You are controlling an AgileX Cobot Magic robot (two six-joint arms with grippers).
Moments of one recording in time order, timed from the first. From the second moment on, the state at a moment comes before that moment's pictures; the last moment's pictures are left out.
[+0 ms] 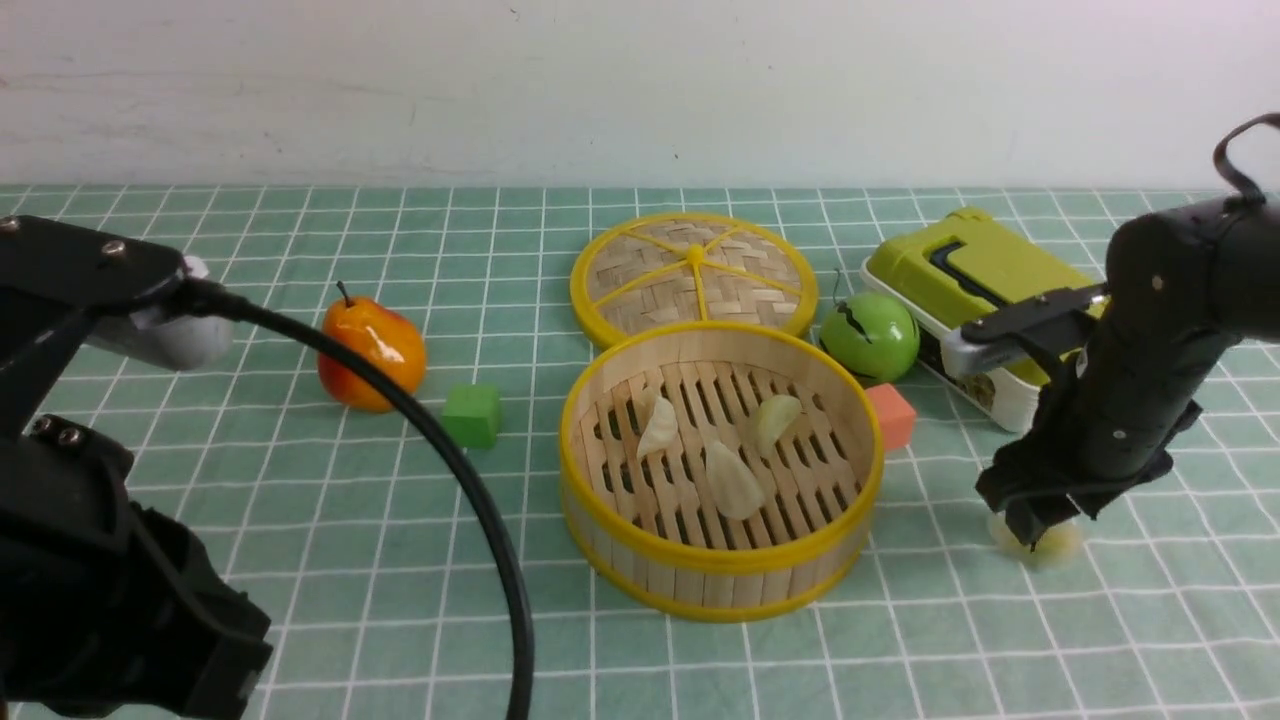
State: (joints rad) right arm 0.16 1.90 -1.30 -0.04 0.81 -0.13; left arm -0.57 0.97 -1.04 -0.06 1.18 -0.14
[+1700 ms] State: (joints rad) right arm 0.40 1.87 -1.49 0.18 0.87 -0.17; left arm -0.57 0.90 -0.90 -0.06 1.01 -0.17
